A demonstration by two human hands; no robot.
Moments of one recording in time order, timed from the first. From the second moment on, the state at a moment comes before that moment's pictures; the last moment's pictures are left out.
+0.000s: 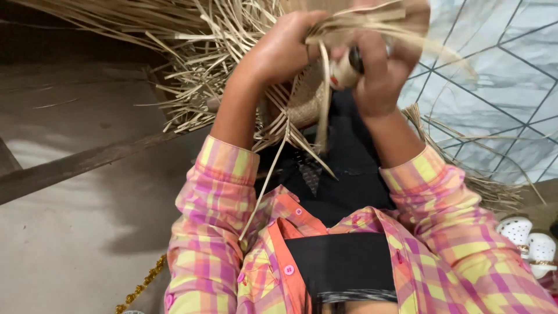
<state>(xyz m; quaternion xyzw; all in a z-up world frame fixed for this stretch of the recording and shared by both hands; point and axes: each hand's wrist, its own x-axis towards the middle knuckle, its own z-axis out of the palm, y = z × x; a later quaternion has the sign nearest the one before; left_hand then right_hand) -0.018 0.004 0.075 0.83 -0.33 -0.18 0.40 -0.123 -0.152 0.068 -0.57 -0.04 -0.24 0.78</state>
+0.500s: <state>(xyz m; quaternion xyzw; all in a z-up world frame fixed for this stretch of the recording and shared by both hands) 0.004 0.026 0.071 0.74 -0.21 -0.27 0.58 -0.149 -0.133 0.039 -0.51 -0.12 -0.19 0.83</state>
